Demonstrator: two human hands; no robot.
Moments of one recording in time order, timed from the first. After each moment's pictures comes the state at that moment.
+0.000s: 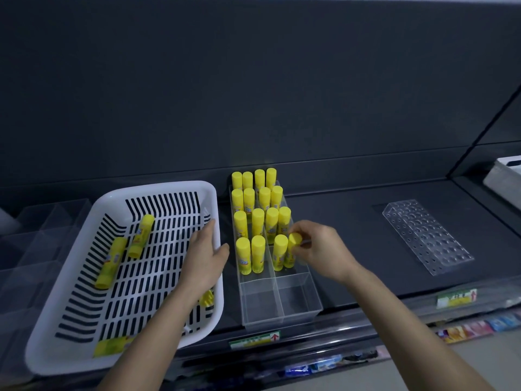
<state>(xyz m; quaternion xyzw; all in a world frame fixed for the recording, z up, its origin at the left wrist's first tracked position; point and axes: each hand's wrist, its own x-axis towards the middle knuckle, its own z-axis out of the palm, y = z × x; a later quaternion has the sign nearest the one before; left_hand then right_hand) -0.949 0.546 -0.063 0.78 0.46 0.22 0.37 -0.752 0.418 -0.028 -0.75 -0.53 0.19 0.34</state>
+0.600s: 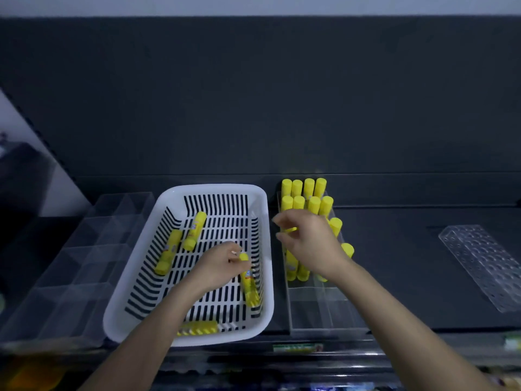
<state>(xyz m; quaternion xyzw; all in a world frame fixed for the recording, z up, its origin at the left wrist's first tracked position) -1.015 0.576 -0.048 0.76 0.47 0.06 0.45 -0.836 0.488 0.006 -0.69 -0.61 0.13 0.36</state>
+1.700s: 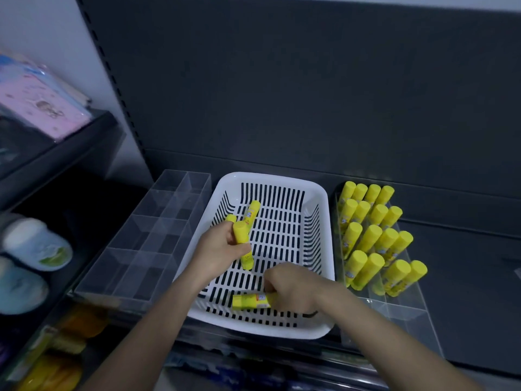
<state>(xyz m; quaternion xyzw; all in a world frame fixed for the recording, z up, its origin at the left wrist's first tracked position) -1.107 0.598 -0.039 0.68 0.53 0.25 0.44 -0.946 0.527 -0.040 -0.57 -0.76 0.29 -0.09</state>
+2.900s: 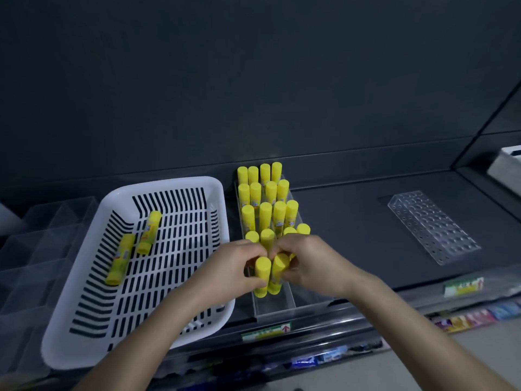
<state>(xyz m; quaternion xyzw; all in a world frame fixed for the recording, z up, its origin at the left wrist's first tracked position) -0.963 0.523 -0.026 0.92 0.20 0.10 0.33 -0.801 0.412 -0.003 -0.68 -0.66 0.23 0.23</state>
